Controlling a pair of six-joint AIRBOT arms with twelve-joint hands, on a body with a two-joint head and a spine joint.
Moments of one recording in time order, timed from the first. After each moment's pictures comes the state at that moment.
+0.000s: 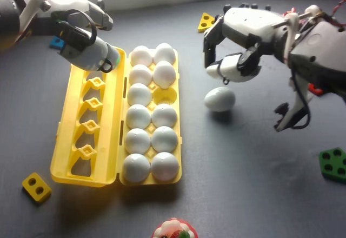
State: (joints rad) left arm 0.14 -0.89 0.82 -2.21 -0.78 2.99; right arm -0.35 -1.29 1.15 1.19 0.52 -1.70
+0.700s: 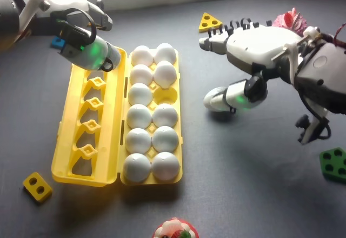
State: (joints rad) left arm 0.14 -0.89 0.82 -2.21 -0.78 2.99; right arm -0.40 -1.27 1.09 1.20 0.53 -1.90
